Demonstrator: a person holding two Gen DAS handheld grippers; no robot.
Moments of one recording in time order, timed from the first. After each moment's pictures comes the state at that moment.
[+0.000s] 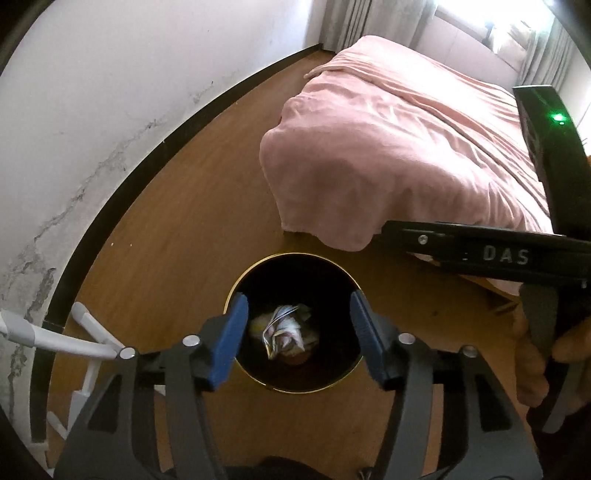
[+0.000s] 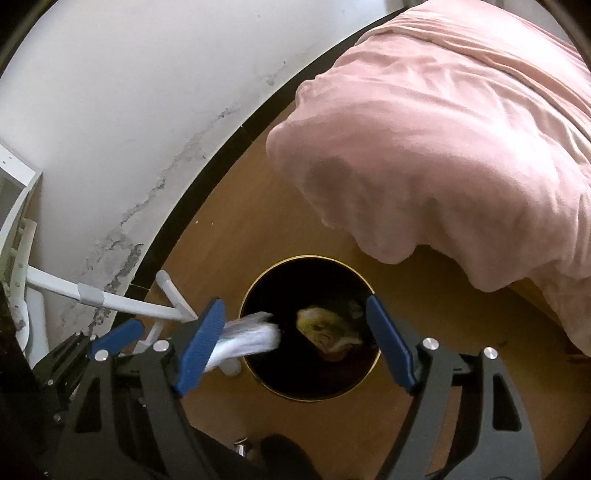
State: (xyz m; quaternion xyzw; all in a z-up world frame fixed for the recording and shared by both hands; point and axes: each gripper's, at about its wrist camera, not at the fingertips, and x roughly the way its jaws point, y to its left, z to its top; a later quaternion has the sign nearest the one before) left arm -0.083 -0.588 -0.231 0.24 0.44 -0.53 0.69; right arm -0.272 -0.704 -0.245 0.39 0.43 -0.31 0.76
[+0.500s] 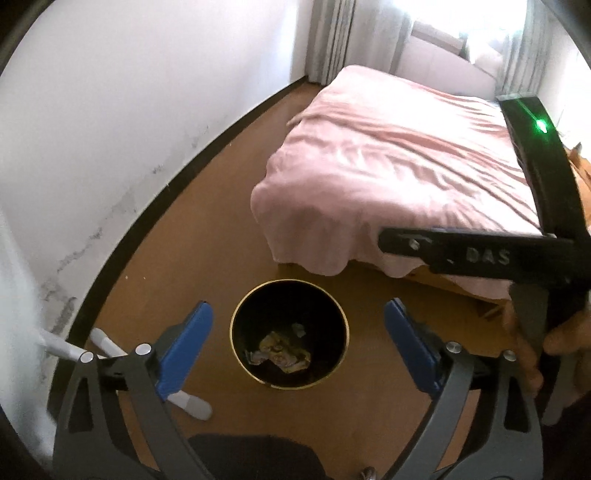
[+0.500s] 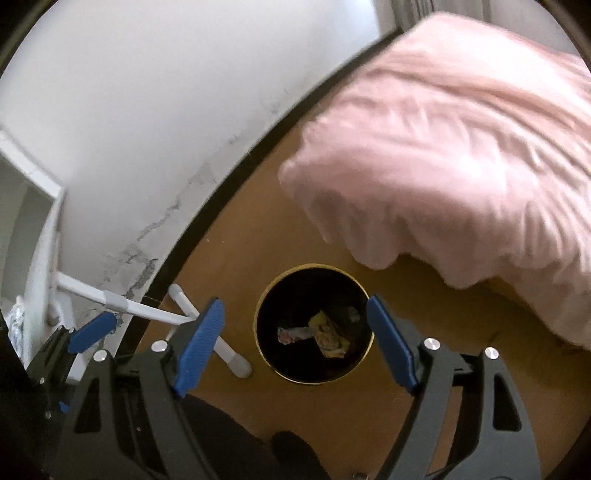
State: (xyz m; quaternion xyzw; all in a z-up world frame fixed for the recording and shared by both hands) left arm -0.124 -0.531 -0.119 0.23 0.37 -0.56 0.71; right arm -0.303 -0.660 -0.135 0.35 0.38 -0.32 0.79
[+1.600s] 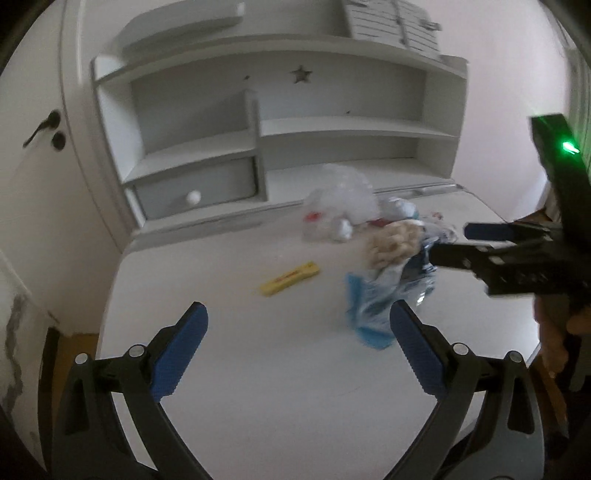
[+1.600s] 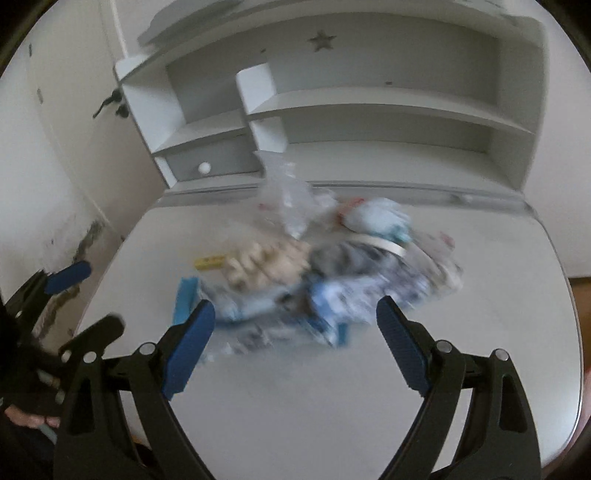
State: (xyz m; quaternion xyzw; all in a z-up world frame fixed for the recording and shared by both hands) left arm 0.045 0.052 0.019 0.05 0.34 -0.12 0.93; right arm 0.064 -0.167 0.054 0.06 0.41 0.13 0.90
